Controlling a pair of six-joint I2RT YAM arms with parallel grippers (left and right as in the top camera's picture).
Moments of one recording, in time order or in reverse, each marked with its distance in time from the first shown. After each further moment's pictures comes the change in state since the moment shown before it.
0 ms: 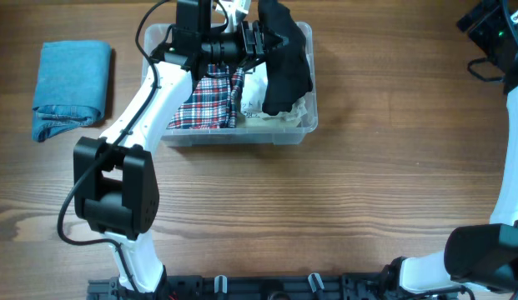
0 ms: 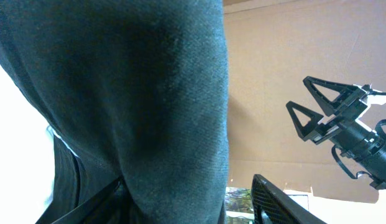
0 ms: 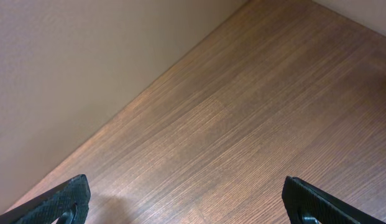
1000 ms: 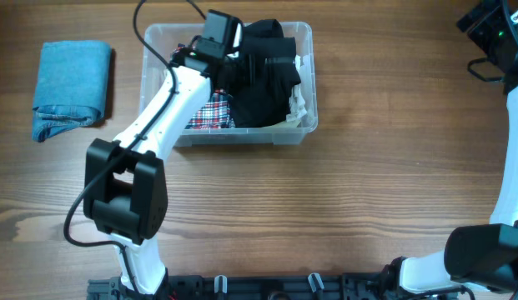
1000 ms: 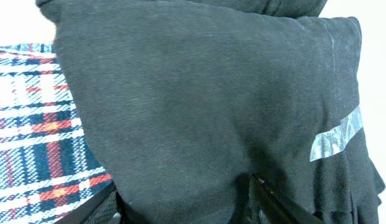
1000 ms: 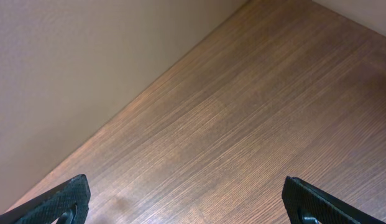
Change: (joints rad) left arm -0.098 -0.004 0.004 -0.386 -0.894 0.443; right arm 0.000 0.000 0.000 0.000 0.000 0.000
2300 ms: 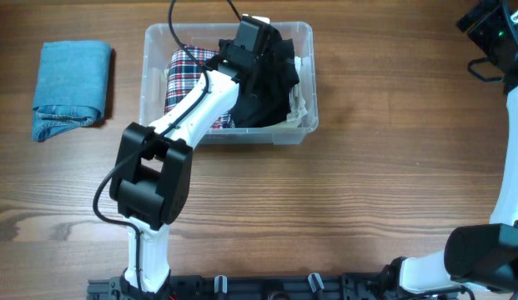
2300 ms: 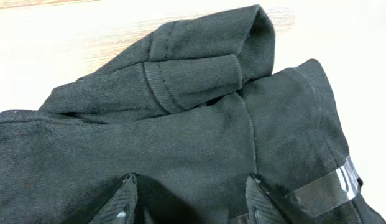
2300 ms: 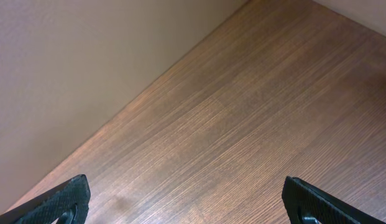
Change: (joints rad) left arm -0.097 0.136 0.036 0.230 -0.174 0.102; right arm 0.000 0.000 0.000 0.000 0.000 0.000
